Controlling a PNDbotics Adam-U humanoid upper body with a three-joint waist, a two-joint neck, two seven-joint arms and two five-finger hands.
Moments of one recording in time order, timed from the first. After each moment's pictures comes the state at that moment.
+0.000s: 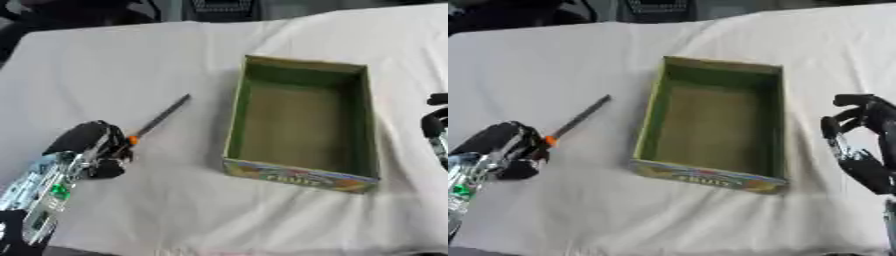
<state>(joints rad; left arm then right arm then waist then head) -0.10 0.52 -0.11 -1.70 -1.02 0.32 -0.46 -0.10 -0.30 -0.11 -1.85 0.41 -0.21 0.13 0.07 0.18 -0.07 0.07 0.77</state>
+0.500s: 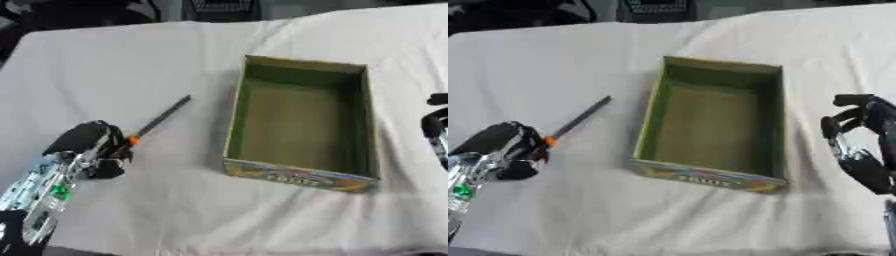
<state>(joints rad) -0.10 0.52 -0.11 -1.70 -1.03 0.32 -0.46 -0.10 -0.30 -0.11 -1.85 0.41 -0.21 0.13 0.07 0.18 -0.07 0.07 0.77</state>
